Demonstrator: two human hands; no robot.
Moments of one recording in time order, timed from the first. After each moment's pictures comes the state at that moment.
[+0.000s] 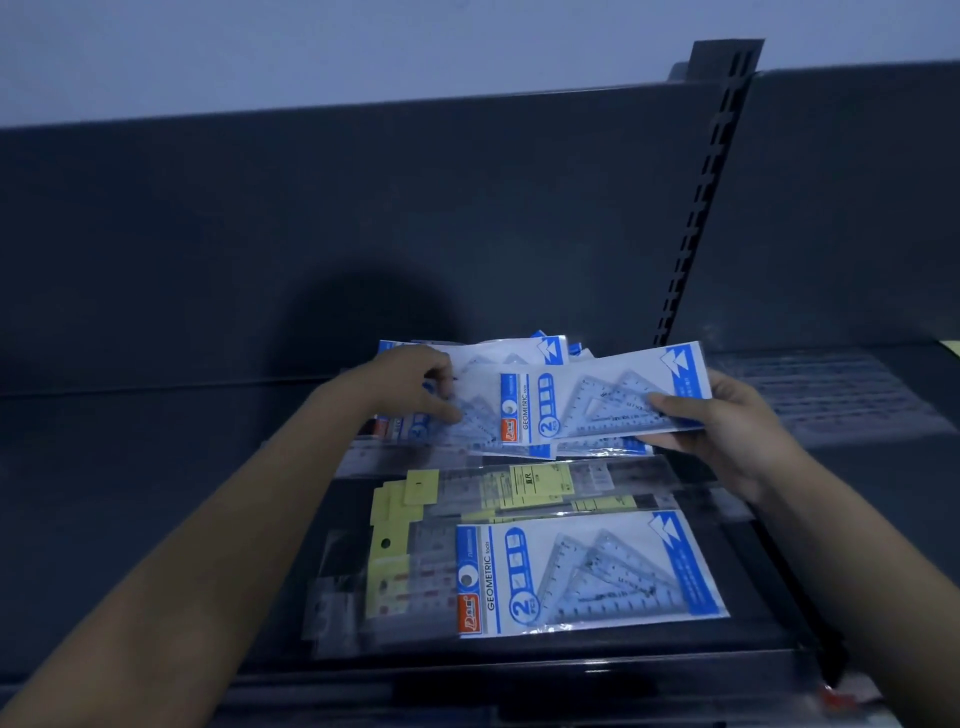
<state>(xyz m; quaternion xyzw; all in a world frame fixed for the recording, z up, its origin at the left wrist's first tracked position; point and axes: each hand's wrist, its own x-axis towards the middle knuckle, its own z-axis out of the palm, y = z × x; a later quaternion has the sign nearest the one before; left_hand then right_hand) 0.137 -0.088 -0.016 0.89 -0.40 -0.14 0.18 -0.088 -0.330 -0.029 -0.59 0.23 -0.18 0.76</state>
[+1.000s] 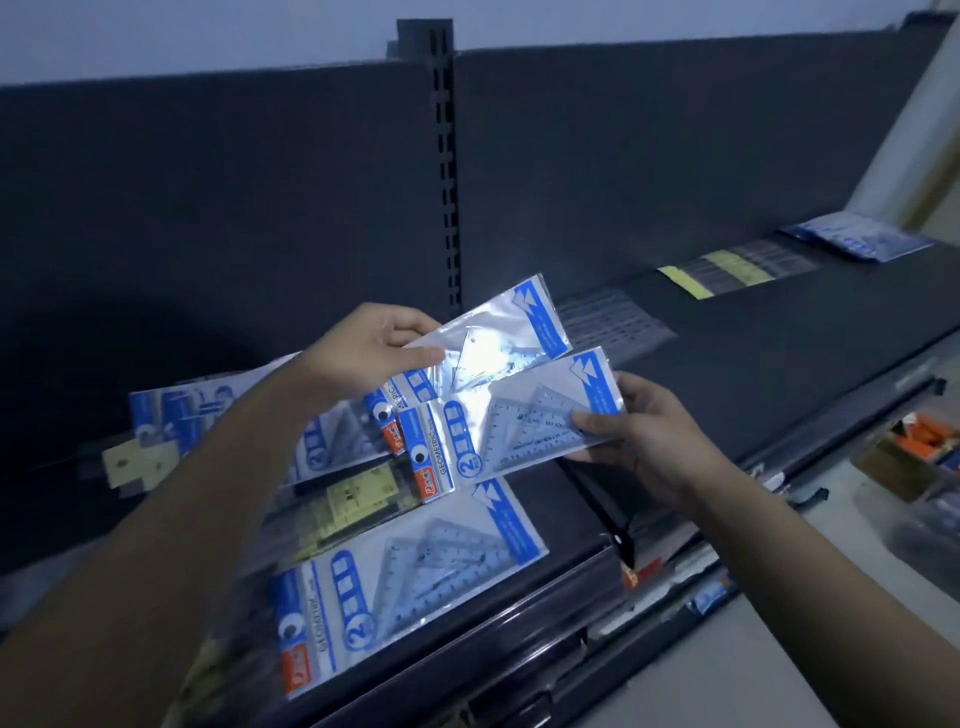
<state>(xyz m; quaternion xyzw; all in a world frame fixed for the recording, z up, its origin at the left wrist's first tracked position) 0.051 -0.221 0.011 0.68 -0.50 -0.31 0.43 -0.200 -0.343 -0.037 -0.55 0.30 -0.26 0.73</state>
